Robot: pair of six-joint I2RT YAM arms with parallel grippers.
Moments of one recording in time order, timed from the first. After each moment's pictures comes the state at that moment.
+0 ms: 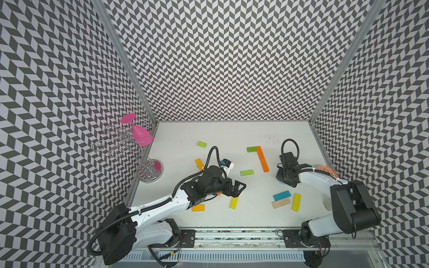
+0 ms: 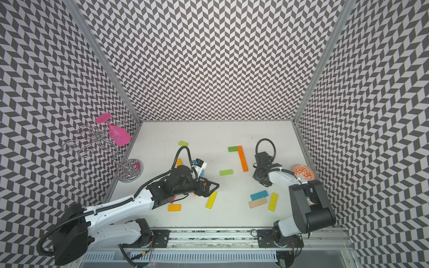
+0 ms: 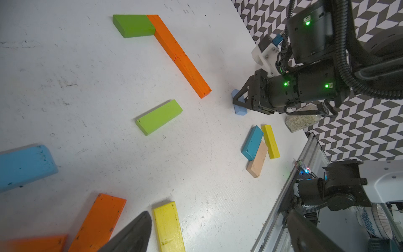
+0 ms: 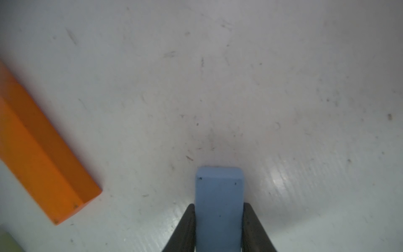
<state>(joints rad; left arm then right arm) -0.88 1.15 0.63 -0.02 0.23 -0.57 0.21 1.45 0.70 -0.47 0.18 0.71</state>
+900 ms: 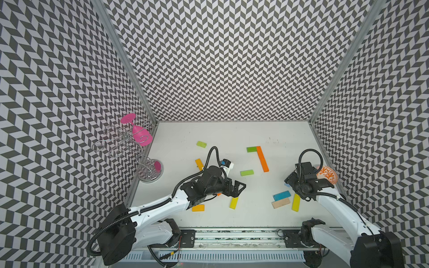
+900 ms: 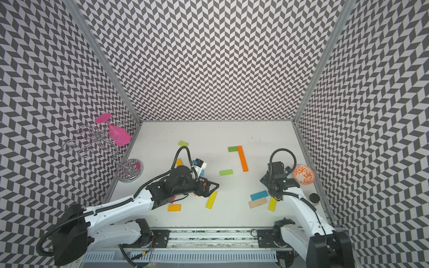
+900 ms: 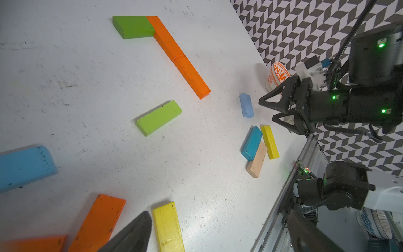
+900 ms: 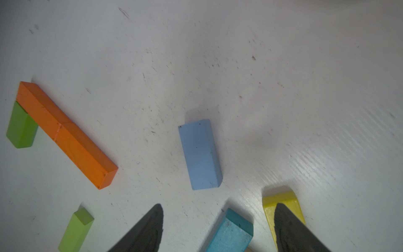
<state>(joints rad) -0.88 1.15 0.63 -0.02 0.23 -0.57 0.15 1.02 0.54 -0.65 0.12 0.98</state>
